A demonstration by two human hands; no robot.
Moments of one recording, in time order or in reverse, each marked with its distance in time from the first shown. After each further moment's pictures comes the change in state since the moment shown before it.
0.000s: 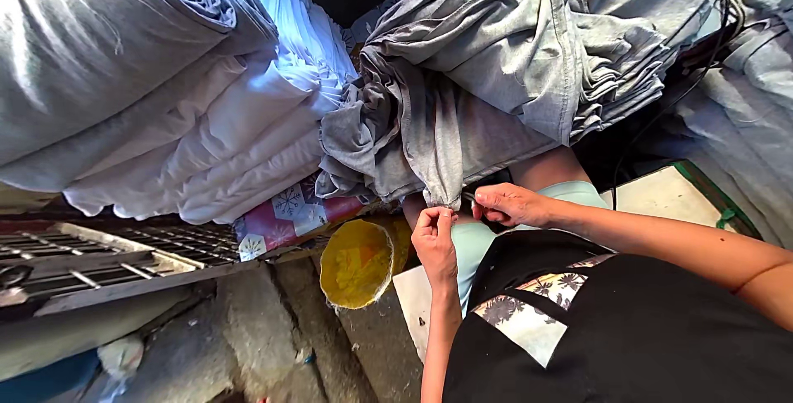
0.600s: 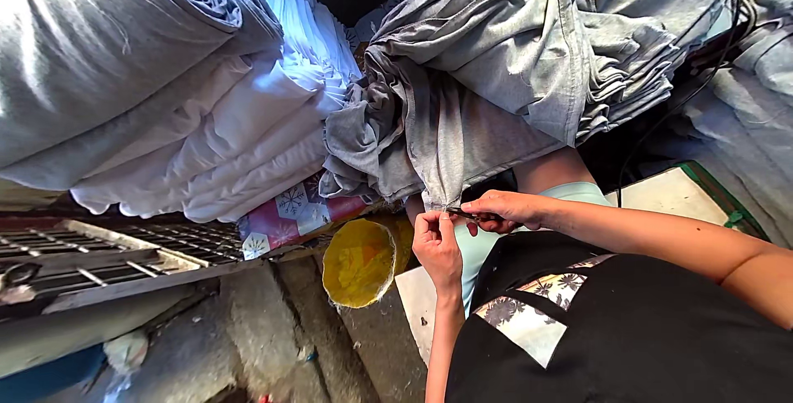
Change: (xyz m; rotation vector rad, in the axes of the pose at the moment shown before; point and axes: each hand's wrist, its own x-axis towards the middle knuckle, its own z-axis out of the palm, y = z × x) left_hand -0.003 0.001 0.000 0.202 0.101 0.203; right_hand 0.021 -0.005 0.005 0.163 -0.139 0.317
